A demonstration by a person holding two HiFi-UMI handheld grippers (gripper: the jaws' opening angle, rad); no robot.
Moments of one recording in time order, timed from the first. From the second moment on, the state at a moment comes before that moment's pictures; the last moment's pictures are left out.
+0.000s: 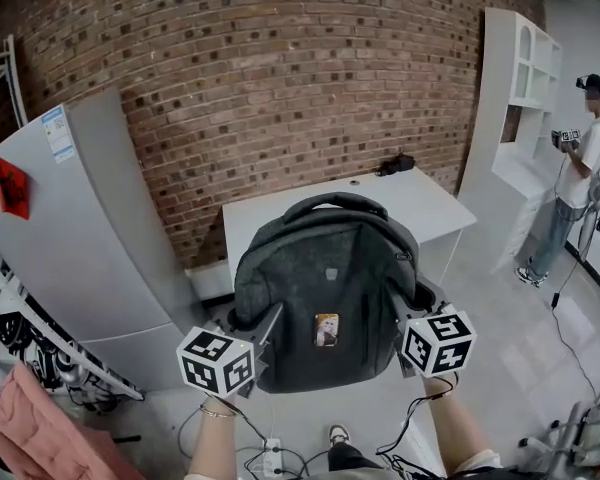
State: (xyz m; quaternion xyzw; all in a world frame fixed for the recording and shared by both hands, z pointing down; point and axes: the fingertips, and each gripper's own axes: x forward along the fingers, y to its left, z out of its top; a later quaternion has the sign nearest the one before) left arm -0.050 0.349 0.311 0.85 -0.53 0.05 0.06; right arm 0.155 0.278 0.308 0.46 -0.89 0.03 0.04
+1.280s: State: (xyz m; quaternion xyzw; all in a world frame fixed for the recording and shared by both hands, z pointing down) left arm -0.062 0.118 0.329 0.83 -0.54 0.06 0.08; right arm 0.141 0.038 0.323 0.43 -0.90 0.04 0.04
